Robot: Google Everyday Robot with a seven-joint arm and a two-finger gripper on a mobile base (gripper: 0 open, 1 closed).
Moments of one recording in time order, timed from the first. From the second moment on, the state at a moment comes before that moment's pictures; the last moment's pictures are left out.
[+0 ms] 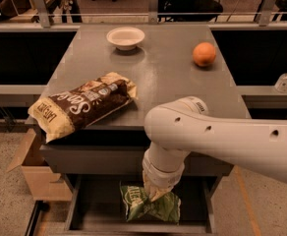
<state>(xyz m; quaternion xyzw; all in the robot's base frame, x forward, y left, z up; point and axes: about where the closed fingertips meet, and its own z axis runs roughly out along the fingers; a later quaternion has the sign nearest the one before) 0.389 -0.032 0.671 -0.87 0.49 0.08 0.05</state>
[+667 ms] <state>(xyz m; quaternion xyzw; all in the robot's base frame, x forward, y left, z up) 0.398 -0.030 0.592 -0.87 0.49 0.04 0.08</state>
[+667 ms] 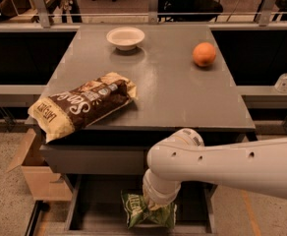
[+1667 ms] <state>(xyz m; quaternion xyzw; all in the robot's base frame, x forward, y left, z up) 0.419 -0.023 0.556 -0.86 0.49 0.02 0.11</state>
